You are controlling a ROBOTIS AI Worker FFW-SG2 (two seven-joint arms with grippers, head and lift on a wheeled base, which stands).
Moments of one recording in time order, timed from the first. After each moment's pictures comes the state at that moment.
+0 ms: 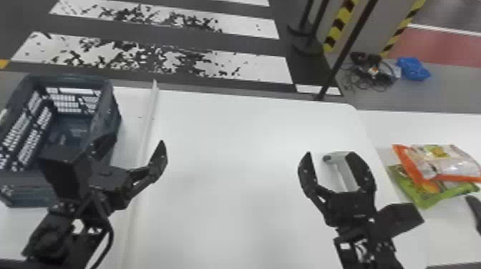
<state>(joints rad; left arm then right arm) 0.45 0.09 -0.13 -2.05 0.09 0.21 -0.10 0.58 -0.08 -0.08 -1.85 -0.16 -0.35 0.12</state>
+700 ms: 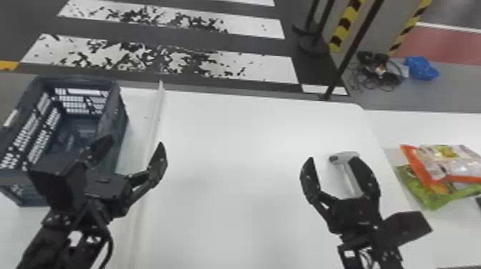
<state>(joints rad) 0.53 0.09 -0.11 -2.12 0.08 0.17 -0.08 0.61 -0.08 -0.06 -1.87 -0.16 -0.37 0.12</state>
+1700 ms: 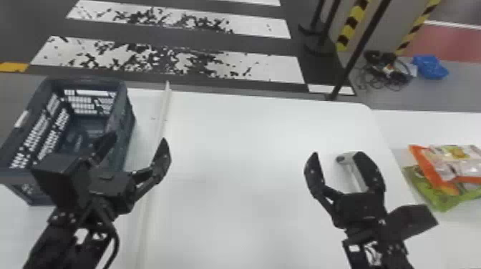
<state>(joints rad) 0.53 0.08 -0.11 -2.13 0.07 0.16 -0.07 0.58 -0.08 -0.06 -1.87 -0.16 -0.34 0.12</state>
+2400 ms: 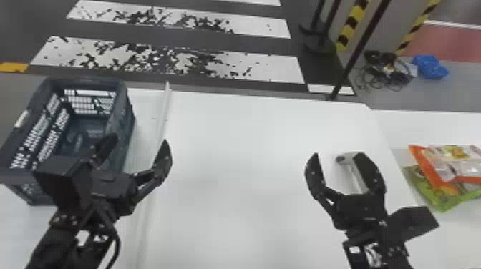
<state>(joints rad) 0.54 0.08 -0.11 -2.13 0.07 0.16 -0.07 0.59 -0.08 -0.06 -1.87 -0.16 -0.35 0.12</state>
